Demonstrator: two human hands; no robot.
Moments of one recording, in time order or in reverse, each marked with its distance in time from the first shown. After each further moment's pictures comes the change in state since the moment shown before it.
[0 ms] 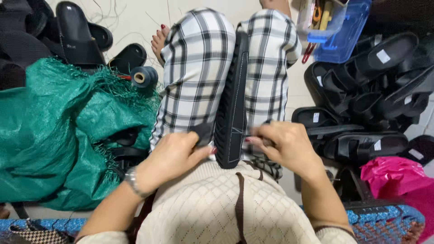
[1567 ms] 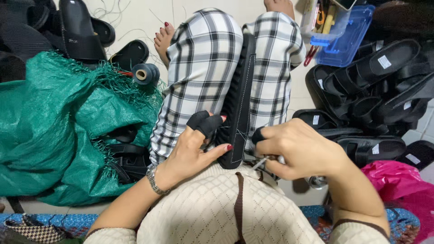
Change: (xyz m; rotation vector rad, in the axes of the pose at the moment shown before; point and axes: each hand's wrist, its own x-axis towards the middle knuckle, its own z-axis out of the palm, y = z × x) left_hand 0.011 0.007 0.041 -0.385 0.374 0.080; right_hand 0.048 -0.022 -0.041 -0.007 -0.556 -0.279
